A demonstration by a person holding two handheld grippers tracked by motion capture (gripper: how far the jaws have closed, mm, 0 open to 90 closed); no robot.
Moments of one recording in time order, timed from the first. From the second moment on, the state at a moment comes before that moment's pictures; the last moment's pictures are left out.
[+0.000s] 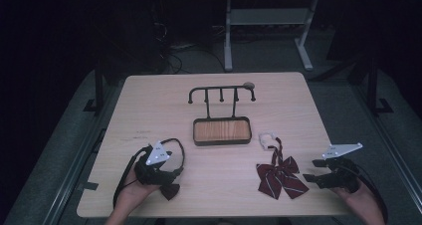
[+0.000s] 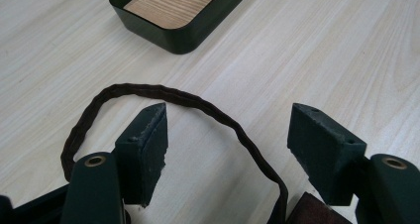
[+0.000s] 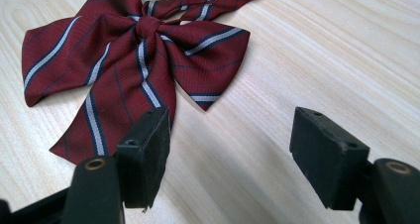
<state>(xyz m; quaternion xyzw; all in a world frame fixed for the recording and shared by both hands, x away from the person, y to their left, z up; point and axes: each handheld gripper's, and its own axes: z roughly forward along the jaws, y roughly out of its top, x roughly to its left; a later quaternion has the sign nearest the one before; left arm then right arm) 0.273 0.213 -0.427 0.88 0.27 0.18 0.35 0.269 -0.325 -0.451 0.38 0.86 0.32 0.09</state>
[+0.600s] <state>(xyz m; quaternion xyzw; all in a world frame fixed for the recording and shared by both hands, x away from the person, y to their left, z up) 0.271 0.212 -0.426 0.88 0.27 0.18 0.35 0.270 -0.320 -0.445 0.38 0.86 0.32 0.08</state>
